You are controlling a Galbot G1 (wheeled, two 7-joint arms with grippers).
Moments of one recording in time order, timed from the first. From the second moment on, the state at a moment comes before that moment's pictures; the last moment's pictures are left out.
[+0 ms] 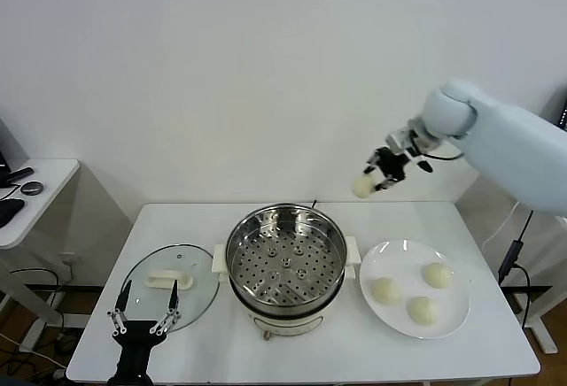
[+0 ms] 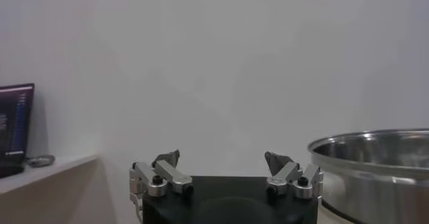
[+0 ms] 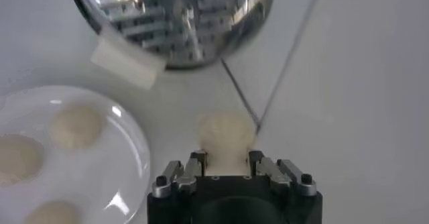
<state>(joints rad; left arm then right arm) 1.76 -1.39 -0.64 -2.05 -0.08 -0.33 -0.08 0.53 0.88 -1.02 1.25 0.08 0.13 -1.21</state>
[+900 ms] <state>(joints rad) 1.75 -1.42 -0.70 -2.07 -0.08 -0.33 -0.08 0.45 1.19 -1.12 1.23 -0.22 0.57 -1.13</state>
